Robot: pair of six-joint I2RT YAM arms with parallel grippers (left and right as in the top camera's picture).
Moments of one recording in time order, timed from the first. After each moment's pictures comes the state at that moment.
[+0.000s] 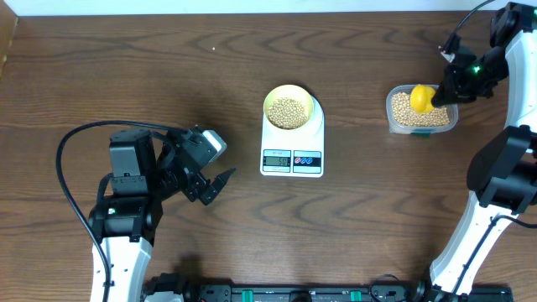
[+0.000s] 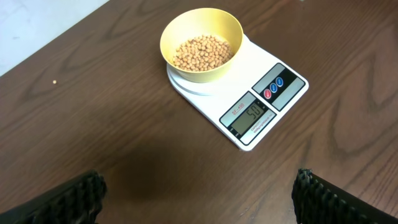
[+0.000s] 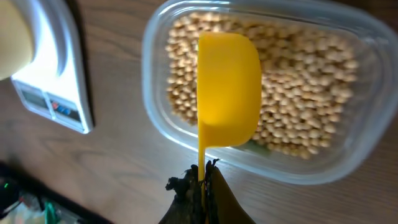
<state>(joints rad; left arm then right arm) 0.03 0.96 0.79 -0.64 0.60 0.69 -0.26 2.27 2.22 -1.64 -0.39 -0.42</state>
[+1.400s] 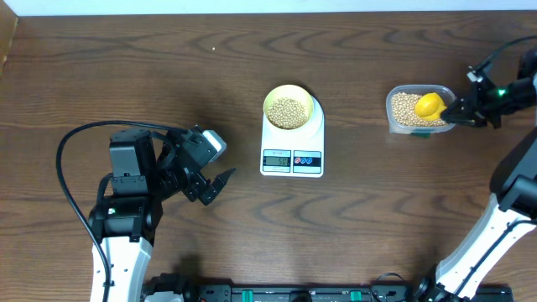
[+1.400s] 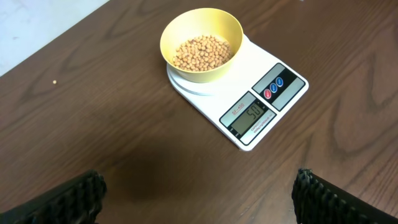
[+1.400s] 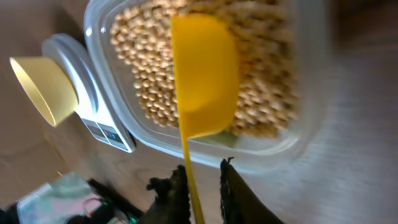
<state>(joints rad) 0.03 0.96 0.79 -0.64 0.60 0.69 -0.46 2.27 1.97 -1.52 -0.62 -0.28</state>
